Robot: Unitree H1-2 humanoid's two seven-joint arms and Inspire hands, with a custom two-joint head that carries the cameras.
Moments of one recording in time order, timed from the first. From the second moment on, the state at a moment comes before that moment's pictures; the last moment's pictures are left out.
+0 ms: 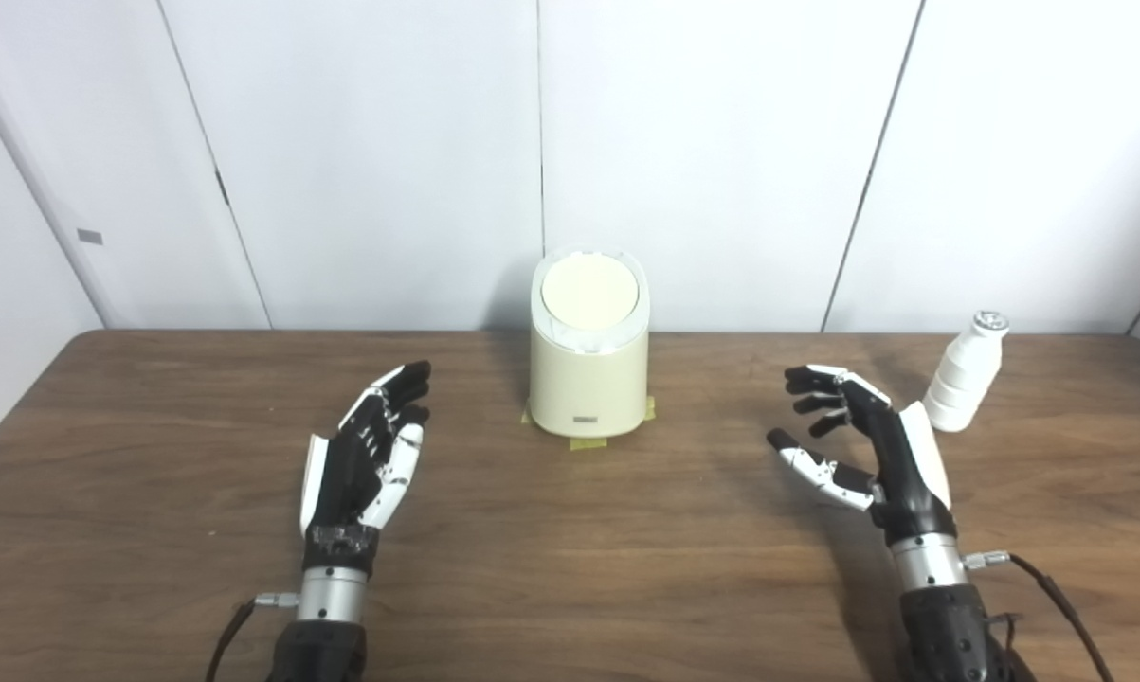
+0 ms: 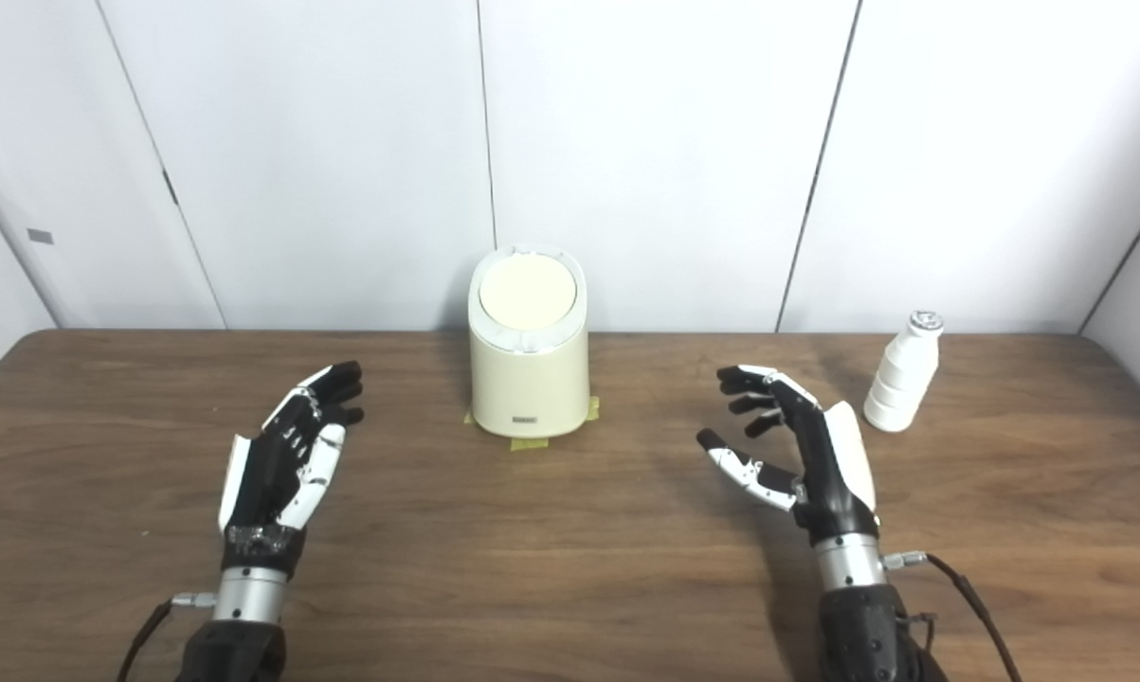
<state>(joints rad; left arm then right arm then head) -0.12 0.07 0.00 0.12 0.05 -0.34 0.07 -0.22 -0.21 0.03 0.26 -0.40 -0.34 -0.25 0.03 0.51</state>
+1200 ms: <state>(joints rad) -0.07 0.09 -0.06 -0.02 0.11 -0.02 0.00 -0.24 -0.20 0.03 0.27 -0.39 -0.33 -0.26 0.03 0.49</state>
